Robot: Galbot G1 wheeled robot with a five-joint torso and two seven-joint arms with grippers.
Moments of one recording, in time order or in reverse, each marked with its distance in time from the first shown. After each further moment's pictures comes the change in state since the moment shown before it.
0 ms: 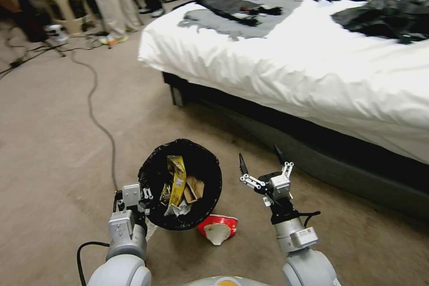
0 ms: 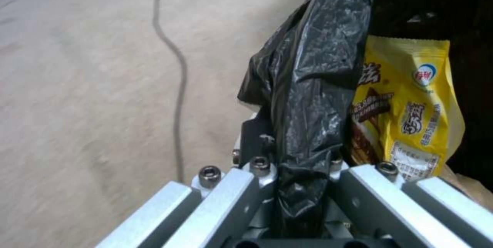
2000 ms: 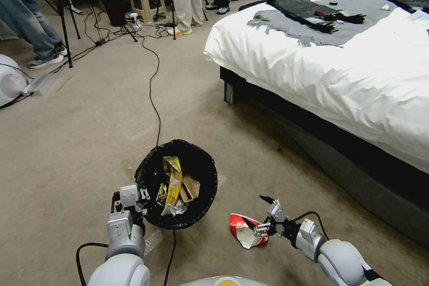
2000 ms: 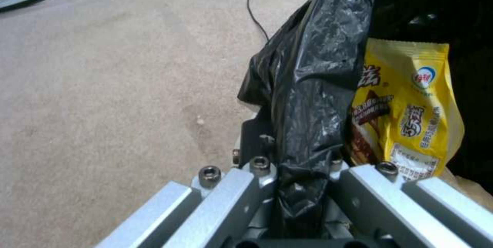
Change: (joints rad) left arm -0.005 -0.005 -0.021 0.037 0.006 -0.031 -0.001; right arm 0.177 -0.318 0.020 -0.424 0.199 -0.301 -0.590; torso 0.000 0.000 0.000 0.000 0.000
